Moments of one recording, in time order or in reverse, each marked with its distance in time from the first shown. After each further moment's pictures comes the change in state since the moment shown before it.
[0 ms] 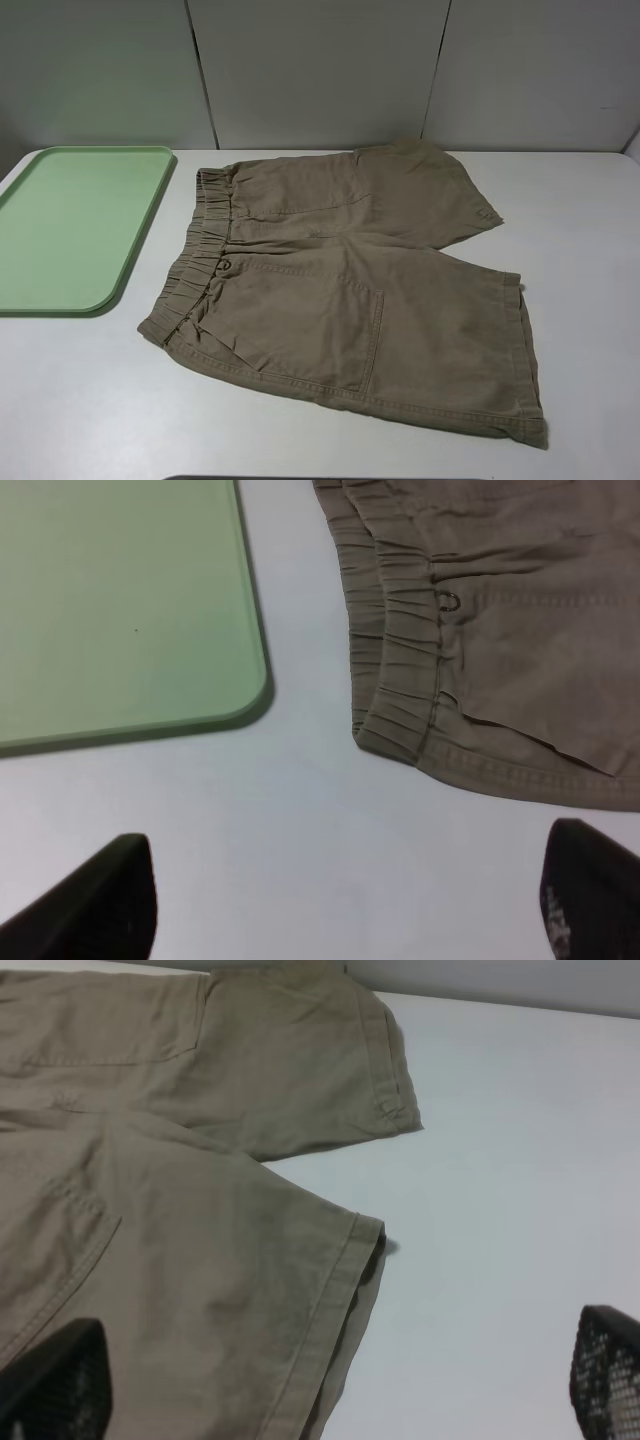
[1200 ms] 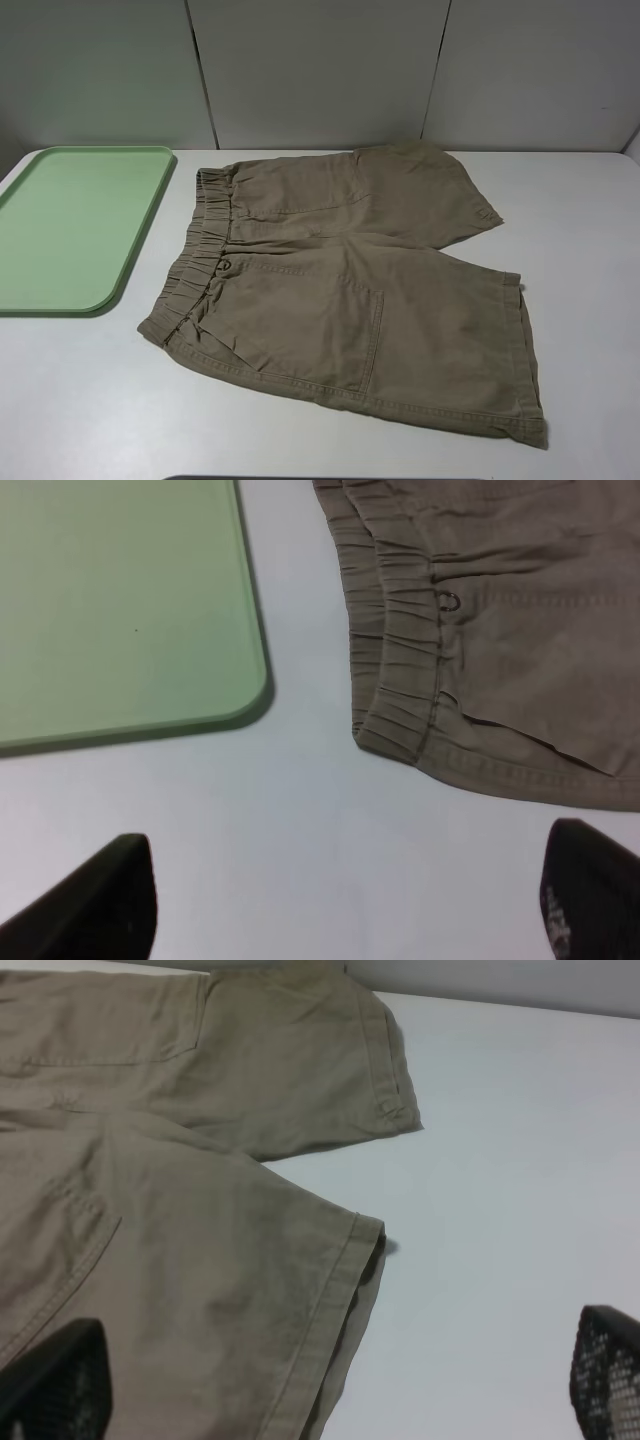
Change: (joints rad) left arm -0.008 0.000 0.000 0.000 0.000 0.000; right arm 0.000 0.000 0.000 0.000 0.000 0.000
